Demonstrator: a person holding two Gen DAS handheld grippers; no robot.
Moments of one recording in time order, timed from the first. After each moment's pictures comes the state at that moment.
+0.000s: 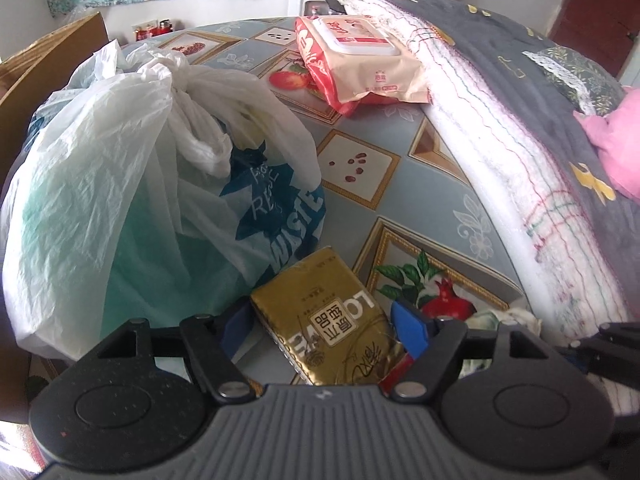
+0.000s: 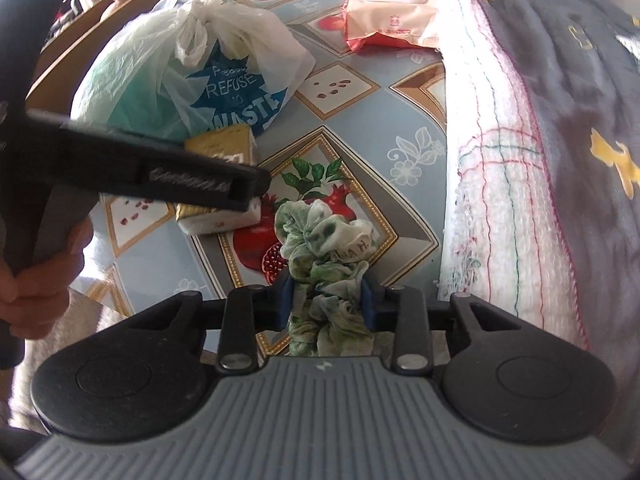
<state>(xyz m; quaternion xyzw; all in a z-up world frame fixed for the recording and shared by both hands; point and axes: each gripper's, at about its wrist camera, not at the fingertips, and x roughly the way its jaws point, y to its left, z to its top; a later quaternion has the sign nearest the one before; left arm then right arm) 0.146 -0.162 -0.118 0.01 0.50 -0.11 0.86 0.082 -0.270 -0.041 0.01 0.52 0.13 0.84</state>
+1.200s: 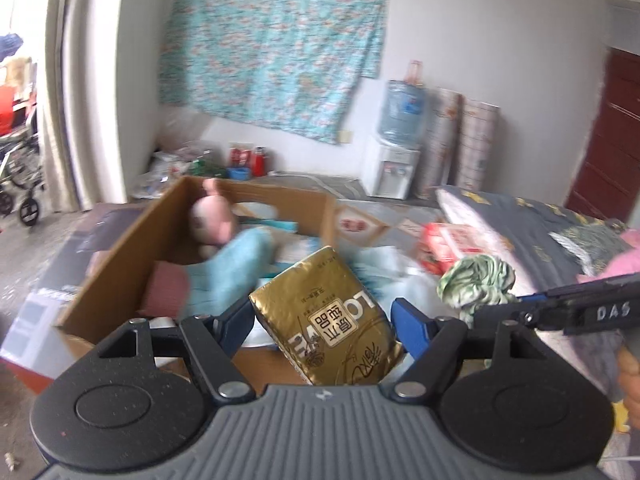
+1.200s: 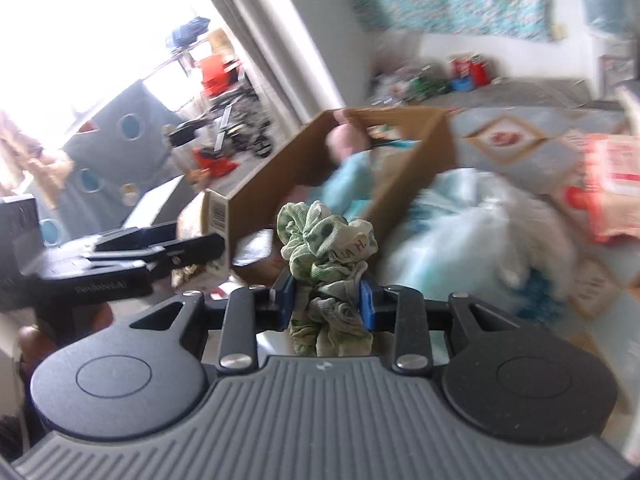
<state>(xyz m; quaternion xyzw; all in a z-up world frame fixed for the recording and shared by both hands) 0.025 0.090 0.061 -0.06 0.31 -0.02 0.95 0.119 -0.096 0.123 0.11 0.42 0.38 0.82</state>
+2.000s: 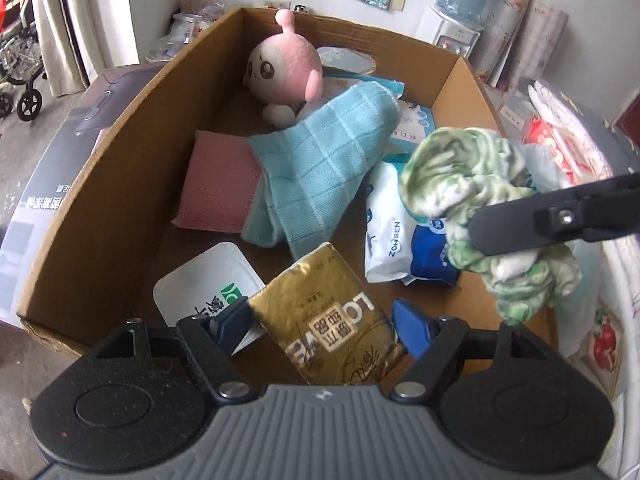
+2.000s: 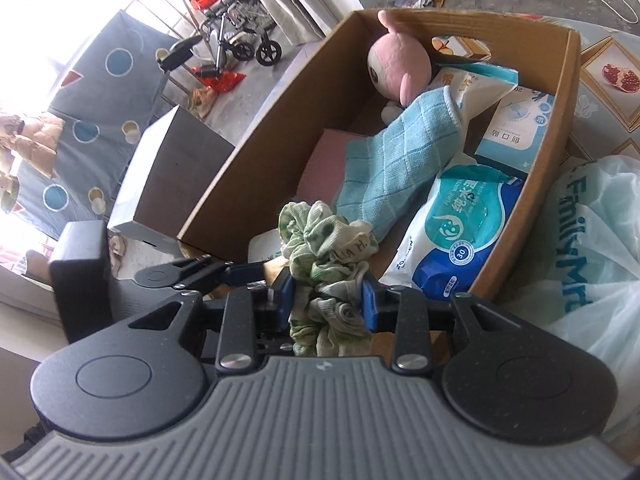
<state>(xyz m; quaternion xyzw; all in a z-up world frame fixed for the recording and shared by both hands) 0.138 0.194 -0.056 -0.08 0.51 -0.01 0.86 0.232 0.063 0.067 0.08 0.56 0.38 0.73</state>
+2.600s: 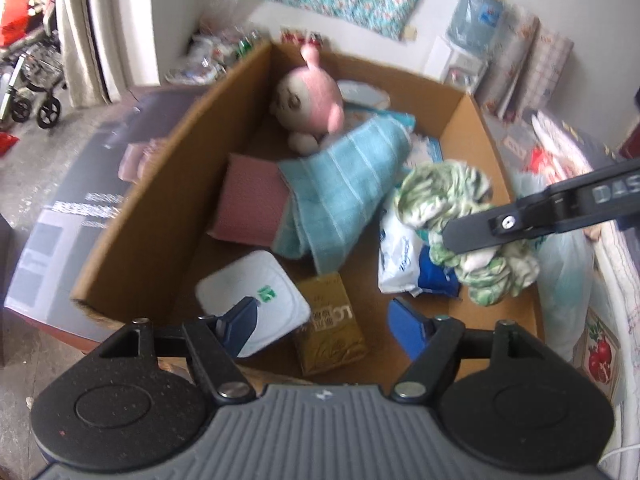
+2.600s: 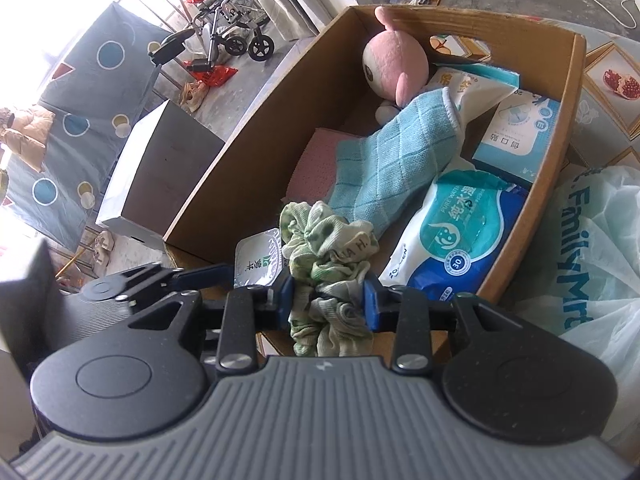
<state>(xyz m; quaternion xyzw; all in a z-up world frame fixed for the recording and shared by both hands) 0.107 0.208 -0.026 -0.09 0.46 0.02 0.88 0.242 0.077 0.059 0.07 0.57 0.37 0.73</state>
